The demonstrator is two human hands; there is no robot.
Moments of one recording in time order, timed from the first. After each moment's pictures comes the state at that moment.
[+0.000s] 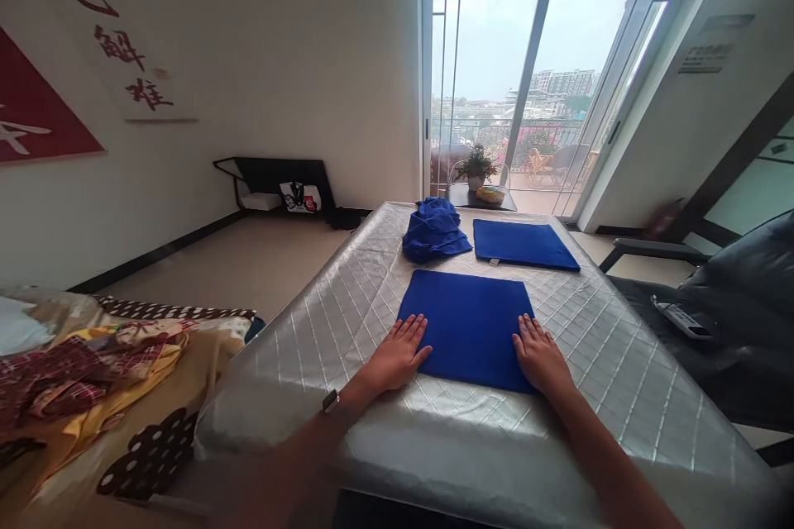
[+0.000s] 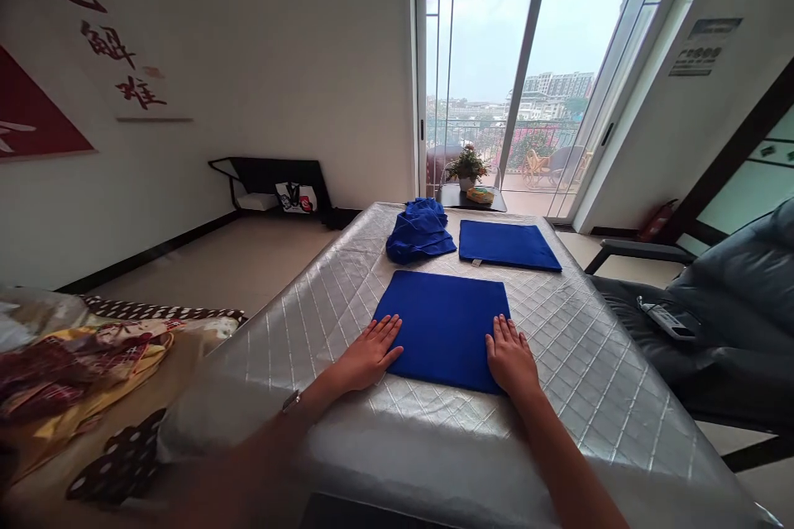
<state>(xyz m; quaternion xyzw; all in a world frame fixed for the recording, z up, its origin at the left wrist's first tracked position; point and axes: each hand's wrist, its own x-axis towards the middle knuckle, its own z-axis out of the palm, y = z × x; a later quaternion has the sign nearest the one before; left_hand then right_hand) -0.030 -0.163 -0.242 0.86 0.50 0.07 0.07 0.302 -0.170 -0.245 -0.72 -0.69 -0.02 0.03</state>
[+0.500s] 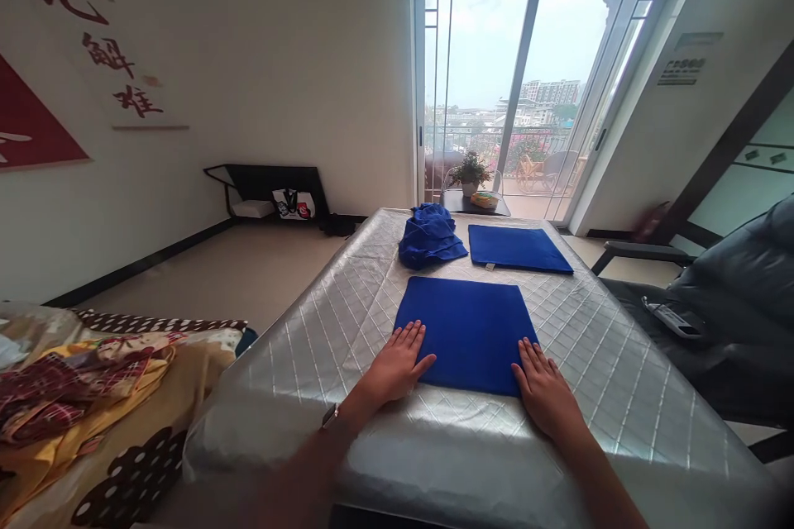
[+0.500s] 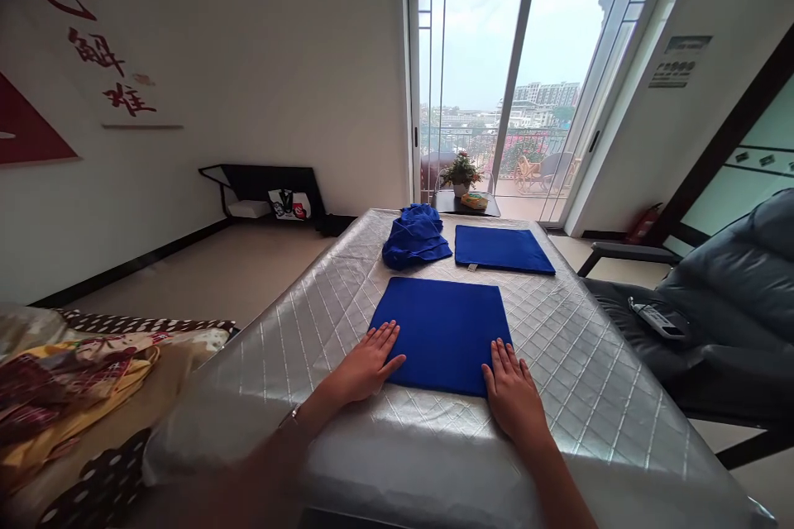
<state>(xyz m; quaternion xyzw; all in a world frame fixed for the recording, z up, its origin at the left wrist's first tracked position) -0.018 -0.171 -0.226 0.86 0.50 0.07 0.08 0.295 -0.225 -0.254 -0.71 -0.70 0.00 0.03</state>
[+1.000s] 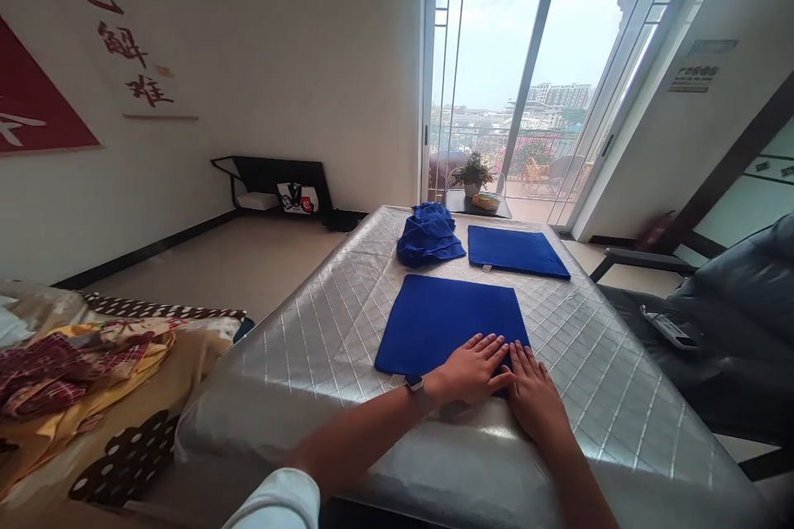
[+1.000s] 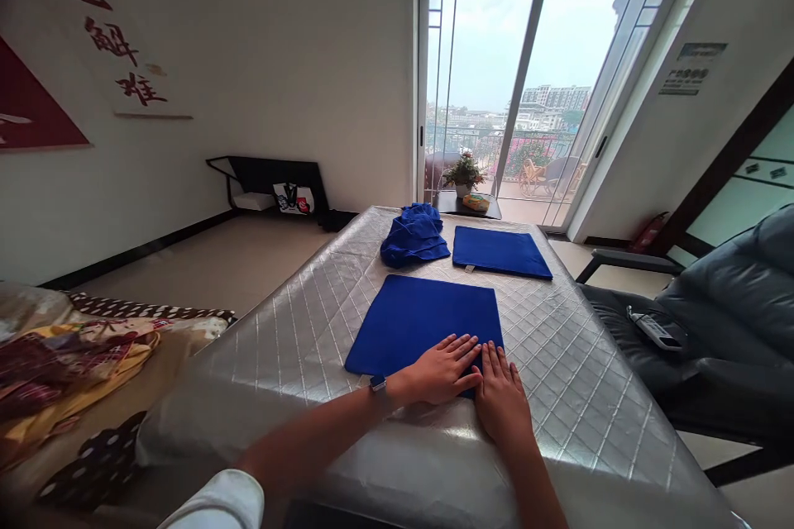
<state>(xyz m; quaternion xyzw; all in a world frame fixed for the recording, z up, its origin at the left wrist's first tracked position) 0.128 -0.169 -0.221 0.94 0.29 0.11 0.10 0.296 -0.224 -0.253 -0.71 -0.70 0.00 0.03</state>
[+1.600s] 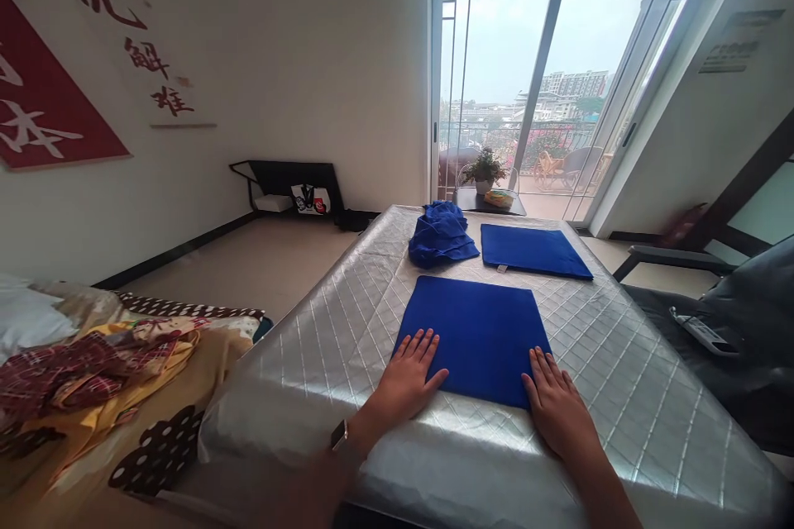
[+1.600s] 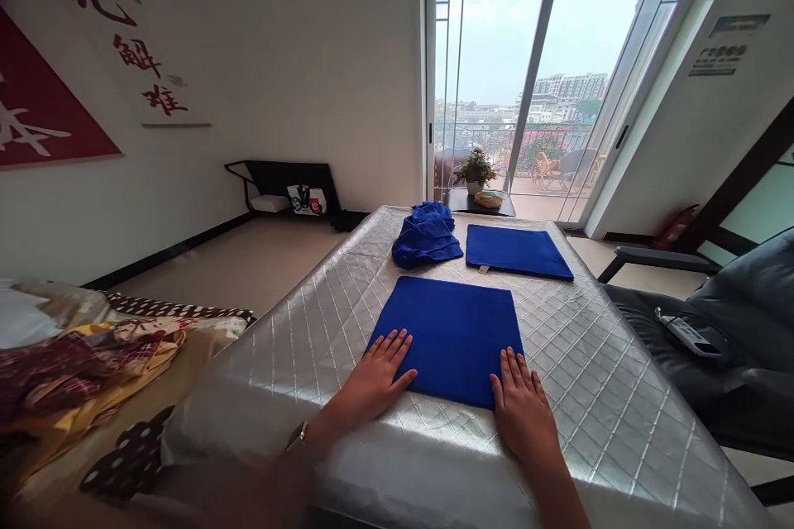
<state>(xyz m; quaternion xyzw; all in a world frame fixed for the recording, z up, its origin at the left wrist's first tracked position) -0.004 -0.195 -0.229 0.84 0.53 0.08 0.08 0.299 -0.223 -0.263 -0.71 -0.71 0.00 0.04</state>
